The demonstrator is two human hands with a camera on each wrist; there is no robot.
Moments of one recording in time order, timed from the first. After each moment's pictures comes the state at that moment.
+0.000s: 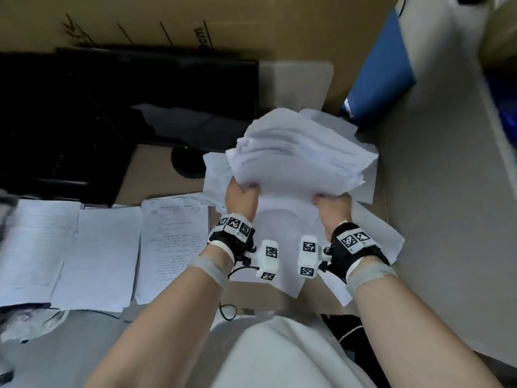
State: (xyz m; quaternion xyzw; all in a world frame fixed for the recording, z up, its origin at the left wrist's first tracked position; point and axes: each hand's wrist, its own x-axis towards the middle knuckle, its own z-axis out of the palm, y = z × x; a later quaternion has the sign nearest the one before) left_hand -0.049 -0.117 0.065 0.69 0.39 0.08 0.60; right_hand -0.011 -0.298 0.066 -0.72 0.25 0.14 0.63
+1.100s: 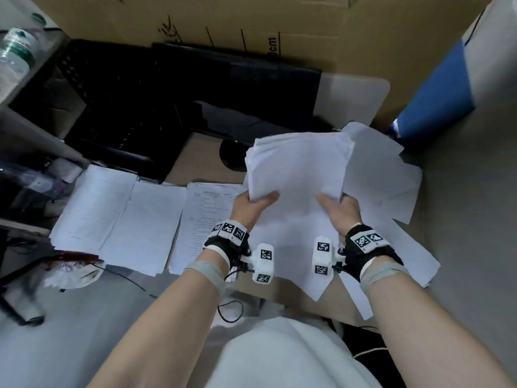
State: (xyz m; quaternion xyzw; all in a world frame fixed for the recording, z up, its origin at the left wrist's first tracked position) left_hand -0.136 -0.067 0.093 0.64 0.39 0.02 0.66; right_hand -0.037 -0.258 0.071 -0.73 0.10 0.25 0.63
